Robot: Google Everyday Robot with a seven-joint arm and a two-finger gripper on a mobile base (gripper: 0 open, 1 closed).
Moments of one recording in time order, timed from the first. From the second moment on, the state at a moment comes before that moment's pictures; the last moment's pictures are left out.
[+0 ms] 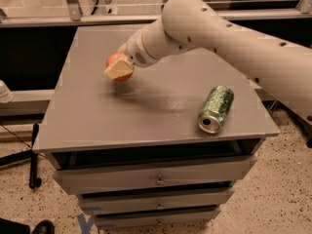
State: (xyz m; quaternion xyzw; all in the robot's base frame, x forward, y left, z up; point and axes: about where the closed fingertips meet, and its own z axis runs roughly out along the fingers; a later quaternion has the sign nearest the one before) arm 0.647 0.102 0.888 -0.54 0.71 0.19 0.42
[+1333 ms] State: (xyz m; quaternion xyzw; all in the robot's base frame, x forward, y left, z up) arm 0.678 -0.015 0.940 -0.49 0.72 0.11 0.48
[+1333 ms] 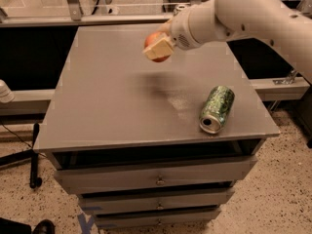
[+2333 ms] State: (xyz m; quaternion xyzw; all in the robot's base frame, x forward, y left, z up) arm 0.826 -0.108 0.895 -0.42 0.73 0.04 0.54
